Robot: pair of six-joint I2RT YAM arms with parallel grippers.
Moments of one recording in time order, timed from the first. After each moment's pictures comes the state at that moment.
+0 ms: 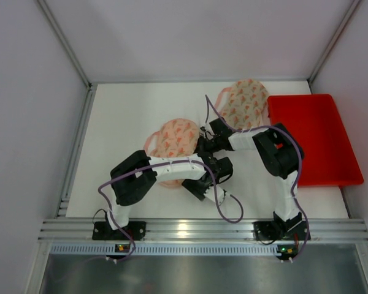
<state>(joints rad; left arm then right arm) -1.15 1.95 1.37 -0.99 -0.21 1.07 0.56 2.06 1.13 -0.04 -0.81 0.85</state>
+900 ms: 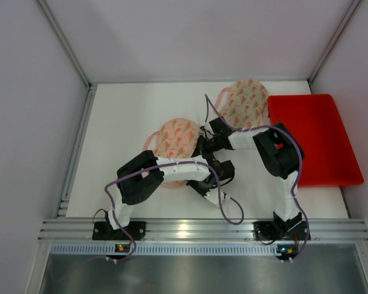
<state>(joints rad) -1.16 2.02 1.40 -1.03 -0.21 1.05 0.56 2.06 1.15 -0.07 -0.81 0.84</state>
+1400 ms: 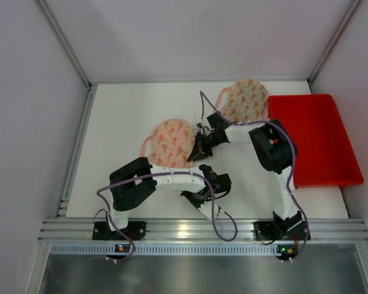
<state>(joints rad) -1.25 1.94 1.27 -1.05 -0.16 1.04 0.53 2.14 1.30 -0.23 -0.83 0.71</state>
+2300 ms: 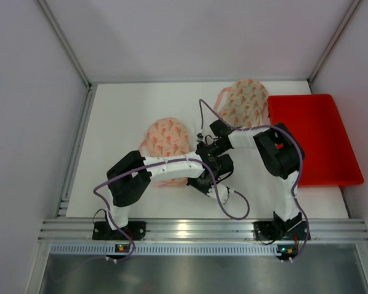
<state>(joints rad) -1.15 1.92 1.41 -1.04 -0.10 0.96 0.54 2.04 1.16 -0.33 -1.02 0.63</state>
